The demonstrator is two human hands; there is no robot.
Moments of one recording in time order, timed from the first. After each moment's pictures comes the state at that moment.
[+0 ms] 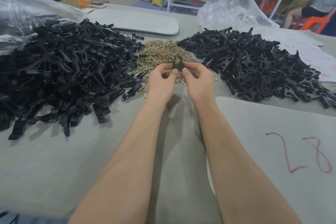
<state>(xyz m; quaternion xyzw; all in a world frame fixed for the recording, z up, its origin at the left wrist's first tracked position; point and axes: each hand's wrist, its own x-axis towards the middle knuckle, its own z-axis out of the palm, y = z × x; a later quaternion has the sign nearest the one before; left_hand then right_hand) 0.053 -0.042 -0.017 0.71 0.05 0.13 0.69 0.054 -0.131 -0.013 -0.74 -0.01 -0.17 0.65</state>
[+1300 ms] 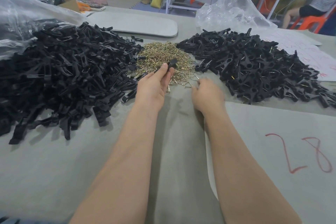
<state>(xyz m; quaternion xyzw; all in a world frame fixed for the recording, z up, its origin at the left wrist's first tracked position) 0.042 -0.027 0.001 0.34 0.15 0.01 0.93 0.066 -0.164 -0.037 -0.98 0.06 -0.09 0.18</state>
